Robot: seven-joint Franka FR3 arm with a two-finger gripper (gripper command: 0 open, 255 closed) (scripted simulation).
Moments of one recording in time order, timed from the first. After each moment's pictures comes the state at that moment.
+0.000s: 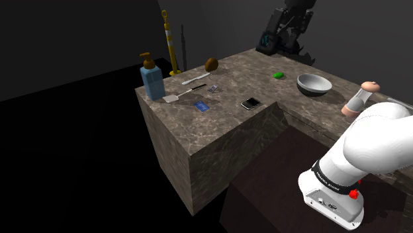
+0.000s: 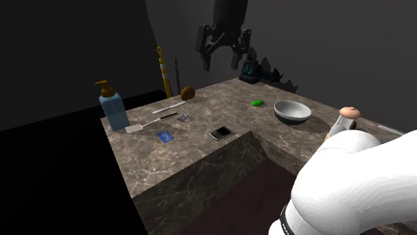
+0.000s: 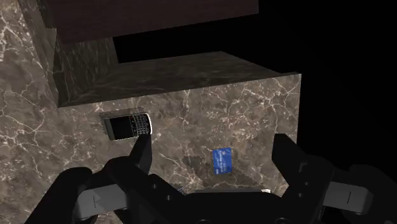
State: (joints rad) arm 0.00 -0.74 -0.03 -2.26 0.08 1.58 0.15
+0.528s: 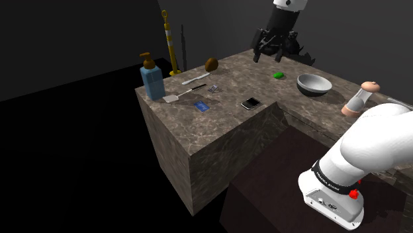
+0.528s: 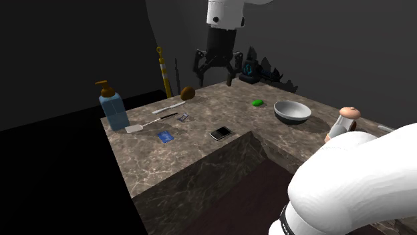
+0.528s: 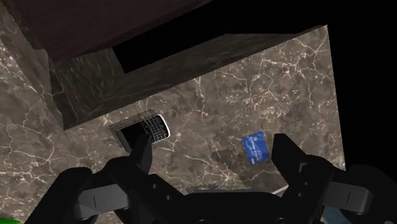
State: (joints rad) arm -0.07 -0.64 0.00 -2.37 0.10 1.78 0.34
